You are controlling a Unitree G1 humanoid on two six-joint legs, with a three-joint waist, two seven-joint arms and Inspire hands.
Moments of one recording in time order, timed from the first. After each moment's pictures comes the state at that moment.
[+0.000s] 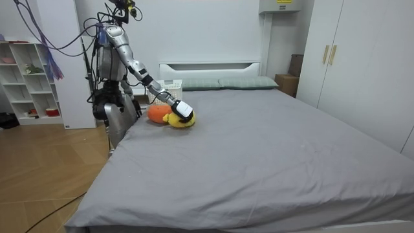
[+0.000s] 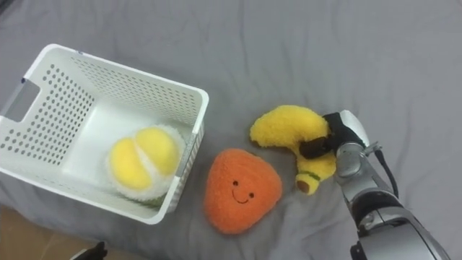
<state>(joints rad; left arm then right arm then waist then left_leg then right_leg) -0.05 0.28 -0.19 1.17 -0.16 -0.04 -0.05 -0.61 -0.42 0.29 1.16 -0.18 -0.07 -0.16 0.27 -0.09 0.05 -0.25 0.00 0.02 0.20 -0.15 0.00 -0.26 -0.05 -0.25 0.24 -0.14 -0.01</state>
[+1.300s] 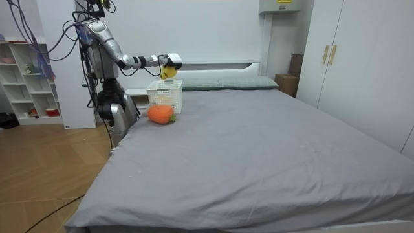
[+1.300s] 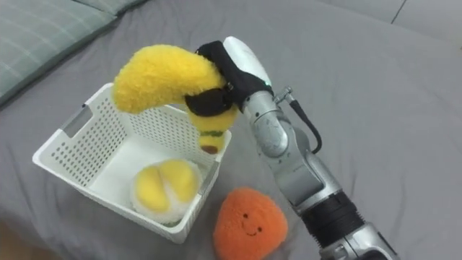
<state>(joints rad) 0.13 0.24 0.02 0.99 0.08 0.07 -0.05 -0.47 -0.27 0.45 0.21 -0.32 0.11 -0.01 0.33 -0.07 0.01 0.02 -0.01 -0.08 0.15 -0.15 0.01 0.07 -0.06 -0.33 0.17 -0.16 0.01</state>
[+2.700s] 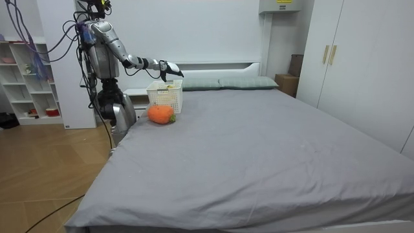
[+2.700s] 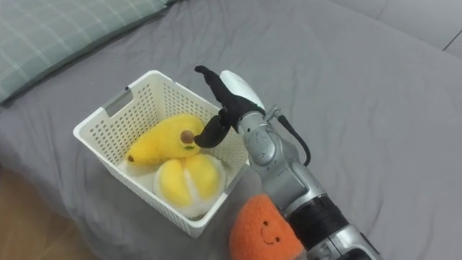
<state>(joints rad) 0.12 0.22 0.06 0.92 0.15 0.15 -0.05 -0.47 -0.22 0.47 0.35 -0.34 0.19 0.03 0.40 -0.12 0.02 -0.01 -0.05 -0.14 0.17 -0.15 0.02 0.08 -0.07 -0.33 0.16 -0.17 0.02</state>
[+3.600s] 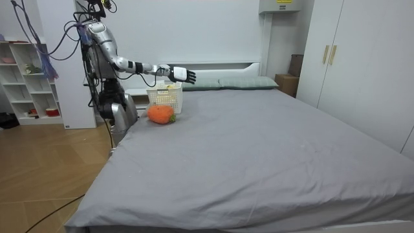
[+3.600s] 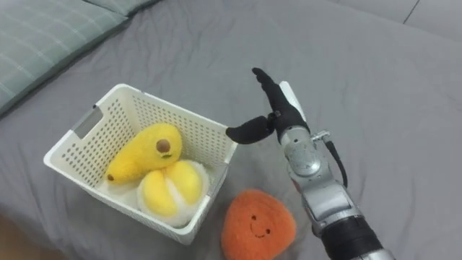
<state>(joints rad) 0.17 0.22 0.14 0.96 0.12 0.14 -0.03 -0.33 -0.32 0.28 0.38 0.02 0.12 -0.14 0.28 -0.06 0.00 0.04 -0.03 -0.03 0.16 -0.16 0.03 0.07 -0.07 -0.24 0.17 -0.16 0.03</state>
